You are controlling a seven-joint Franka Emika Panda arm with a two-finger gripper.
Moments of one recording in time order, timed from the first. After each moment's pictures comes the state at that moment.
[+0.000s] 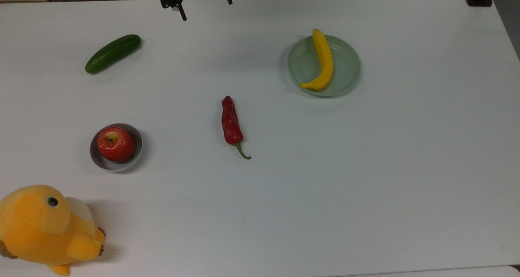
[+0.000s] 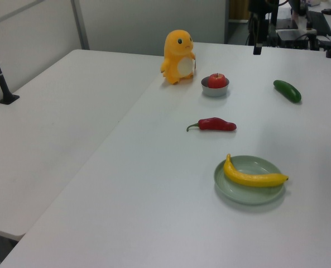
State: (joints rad) arm 0.07 -0.02 -0.05 -1.71 0.10 1.74 -0.44
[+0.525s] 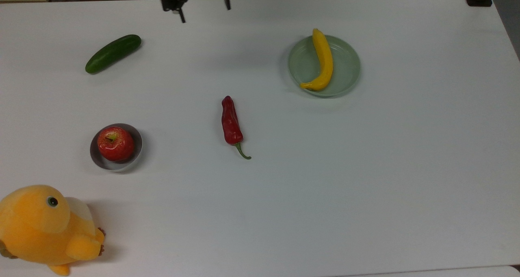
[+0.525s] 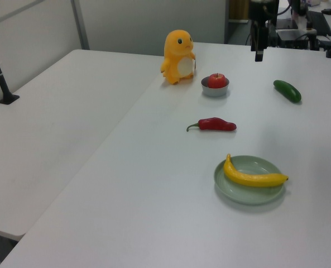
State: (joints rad) arm 0.09 -0.01 -0.06 -1.75 0.02 1.73 -0.37
